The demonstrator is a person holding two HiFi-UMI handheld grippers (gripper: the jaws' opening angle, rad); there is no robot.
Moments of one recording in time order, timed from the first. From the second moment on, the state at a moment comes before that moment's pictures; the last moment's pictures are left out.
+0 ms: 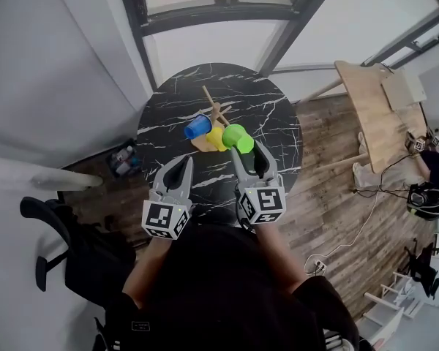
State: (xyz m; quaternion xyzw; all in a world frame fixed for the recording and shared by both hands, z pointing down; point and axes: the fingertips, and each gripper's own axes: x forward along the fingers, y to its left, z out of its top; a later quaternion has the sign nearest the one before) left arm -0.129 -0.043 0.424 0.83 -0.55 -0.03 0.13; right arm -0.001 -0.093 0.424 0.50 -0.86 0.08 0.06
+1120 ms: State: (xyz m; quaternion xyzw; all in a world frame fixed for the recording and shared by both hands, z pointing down) left arm -0.145 -0.059 0.436 0.82 -0.56 -0.03 0.14; right arm -0.030 -0.127 0.487 0.47 -0.87 0.11 0.10
